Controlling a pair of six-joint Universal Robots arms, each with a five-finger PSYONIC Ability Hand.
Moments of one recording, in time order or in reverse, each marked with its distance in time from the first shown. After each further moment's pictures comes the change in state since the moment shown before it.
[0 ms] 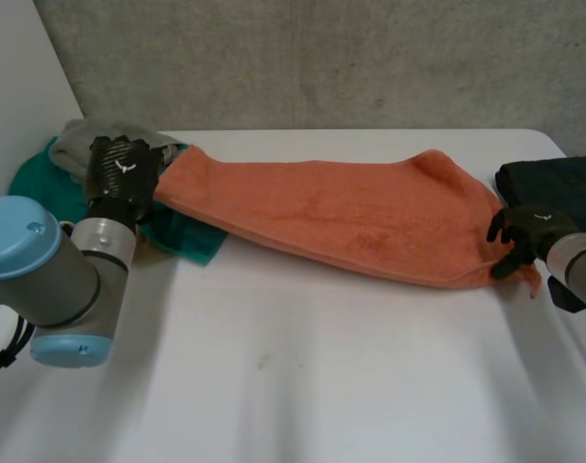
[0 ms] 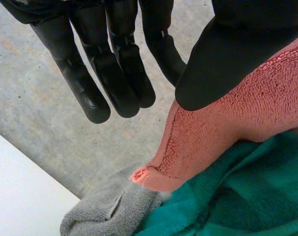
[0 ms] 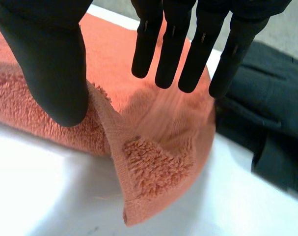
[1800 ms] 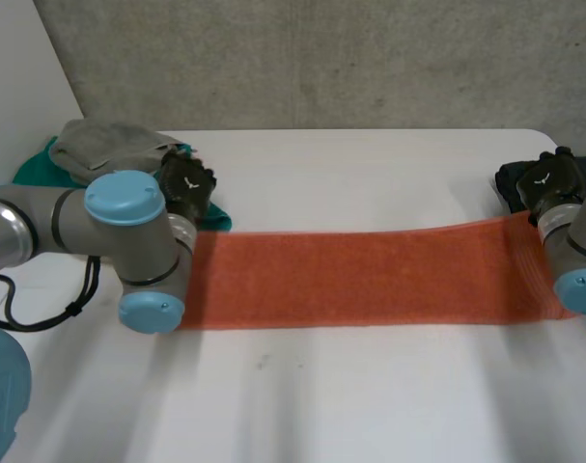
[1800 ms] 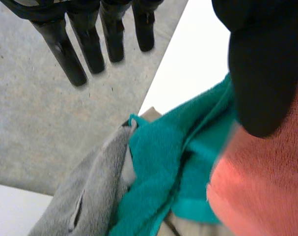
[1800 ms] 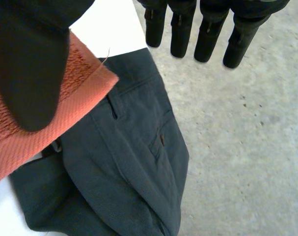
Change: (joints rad) left arm -0.143 -0.405 0.544 -0.342 -0.151 0.327; right arm 0.058 0.152 -0.178 -0.307 0.230 -0.763; left_hand -0.912 -0.920 -0.909 -0.927 -0.902; right_hand -0.347 -0.373 -0.341 -0.332 -0.337
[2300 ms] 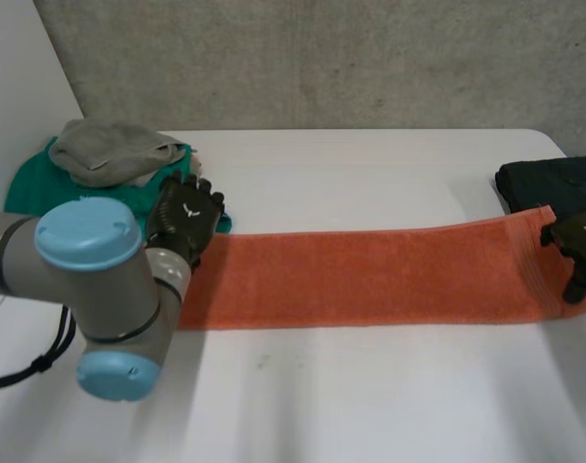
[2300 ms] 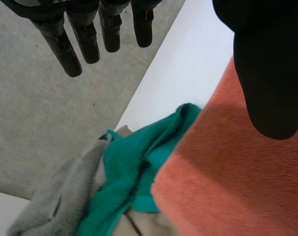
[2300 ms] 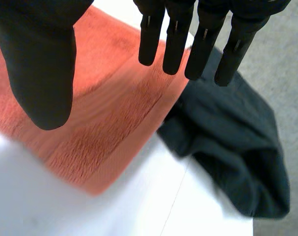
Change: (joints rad) left arm -0.057 0.322 -0.420 0.024 0.022 -0.137; right arm -0.254 -0.397 0.454 0.269 -0.356 0.258; left_hand -0.021 -0.075 -0.076 -0.070 -0.062; right_hand 0.204 0.208 0.217 0.218 0.246
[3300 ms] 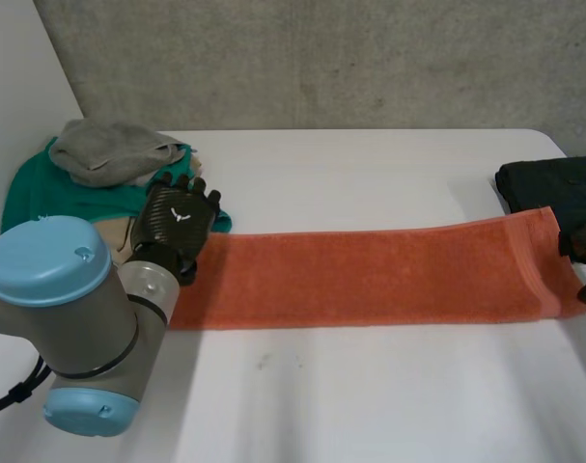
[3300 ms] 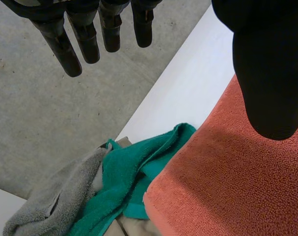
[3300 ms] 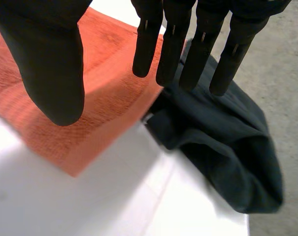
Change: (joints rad) left arm -0.005 0.138 -0.143 0.049 0.019 -0.097; right arm -0.141 -0.016 0.125 -0.157 -0.206 -0.012; left_hand 0.000 0.000 0.000 0.000 0.000; right_hand 0.140 0.145 0.109 0.103 0.077
